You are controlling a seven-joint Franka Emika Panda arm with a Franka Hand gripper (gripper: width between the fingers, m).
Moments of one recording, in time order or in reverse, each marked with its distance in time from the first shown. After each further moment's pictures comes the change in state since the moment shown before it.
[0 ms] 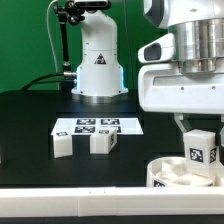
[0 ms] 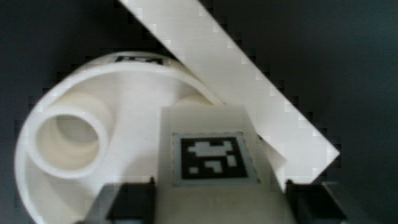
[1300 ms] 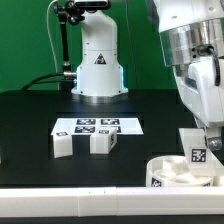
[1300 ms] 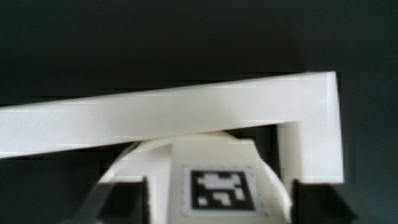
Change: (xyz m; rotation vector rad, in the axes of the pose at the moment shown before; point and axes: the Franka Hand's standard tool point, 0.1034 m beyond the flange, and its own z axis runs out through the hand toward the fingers) arm -0.006 -0.002 0.001 0.037 -0.104 0.797
